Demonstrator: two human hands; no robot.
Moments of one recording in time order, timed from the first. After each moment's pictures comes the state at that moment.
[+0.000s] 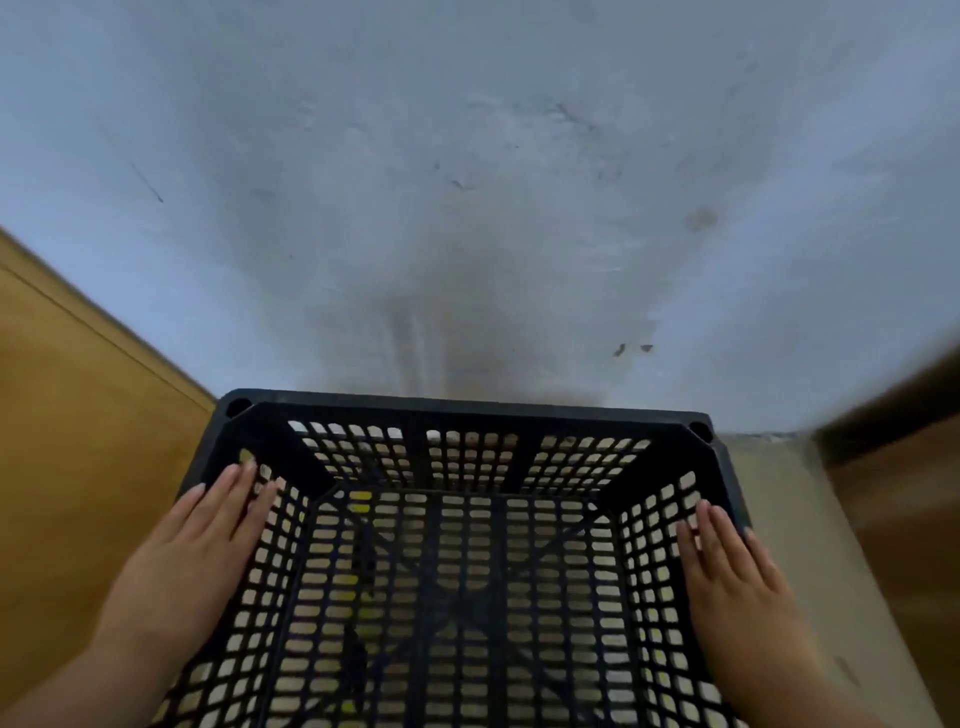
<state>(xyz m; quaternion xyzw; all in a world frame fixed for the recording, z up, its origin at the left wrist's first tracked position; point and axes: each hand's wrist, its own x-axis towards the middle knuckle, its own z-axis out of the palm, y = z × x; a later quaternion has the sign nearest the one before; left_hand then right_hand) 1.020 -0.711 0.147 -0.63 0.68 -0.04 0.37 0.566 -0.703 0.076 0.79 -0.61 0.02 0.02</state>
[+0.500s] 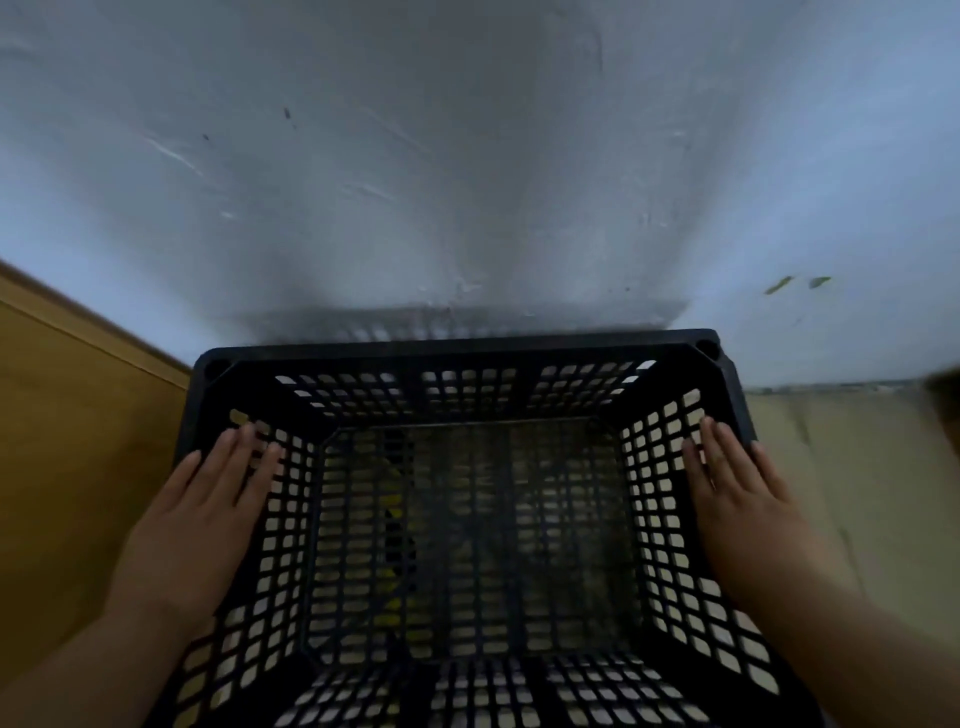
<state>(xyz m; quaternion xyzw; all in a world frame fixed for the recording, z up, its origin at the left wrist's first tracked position) 1.135 -0.794 0.005 -0.61 0.77 -0.02 0.21 0.661 -0.801 -0.031 0.80 -0.59 -0.05 0.09</state>
